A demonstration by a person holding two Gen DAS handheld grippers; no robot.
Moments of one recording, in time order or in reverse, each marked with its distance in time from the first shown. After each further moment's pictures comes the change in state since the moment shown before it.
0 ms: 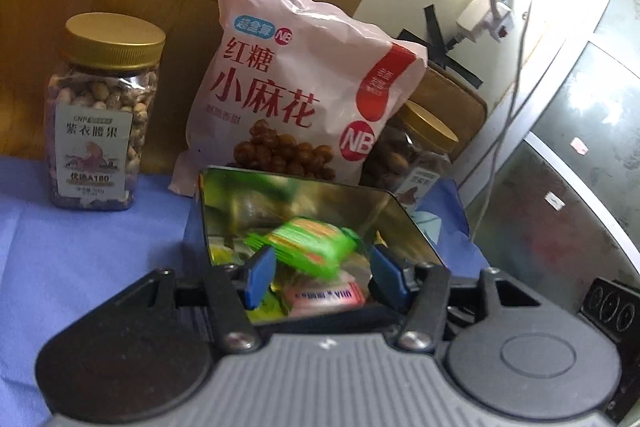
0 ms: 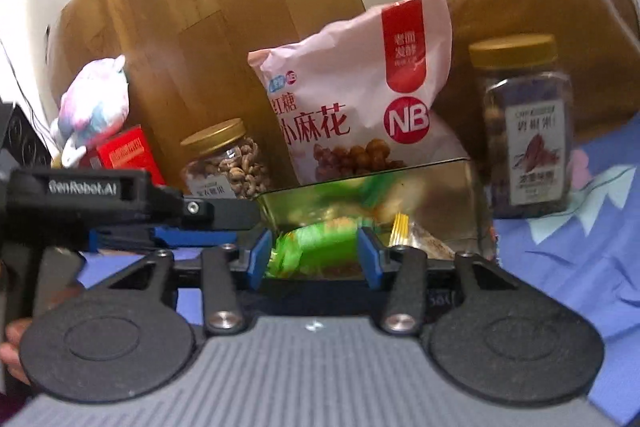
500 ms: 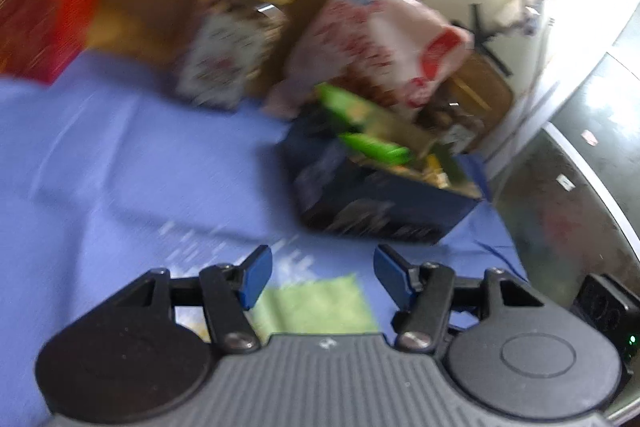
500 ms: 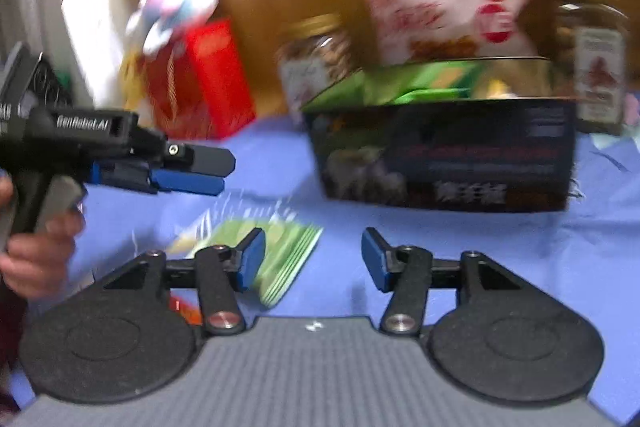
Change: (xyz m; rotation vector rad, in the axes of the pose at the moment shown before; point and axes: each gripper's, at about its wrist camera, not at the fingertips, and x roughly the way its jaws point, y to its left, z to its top) left arm -0.082 0.061 -0.080 -0.151 0.040 0.074; right arm -0.014 0.041 -0.054 -0.144 0.217 0.161
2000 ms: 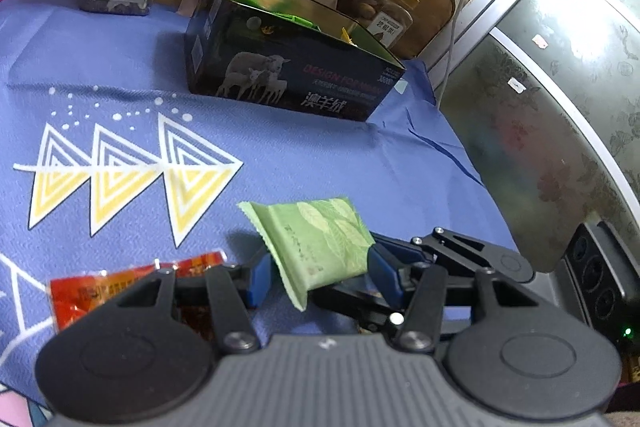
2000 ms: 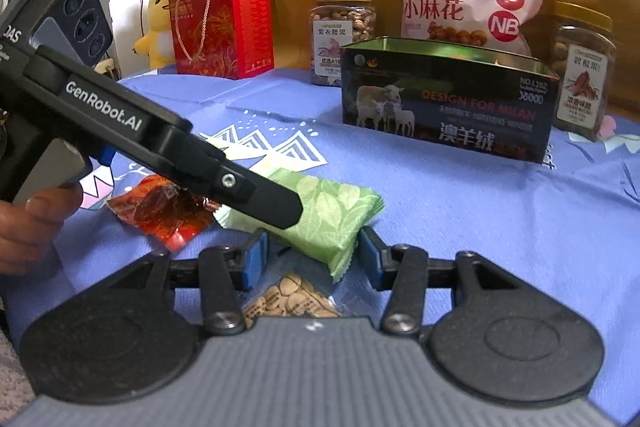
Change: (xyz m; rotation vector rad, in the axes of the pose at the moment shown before) left arm 0.018 -0.060 -0.073 0.105 0.183 -0.129; right arm -0.042 0.029 -0.052 -0.164 0.053 -0.073
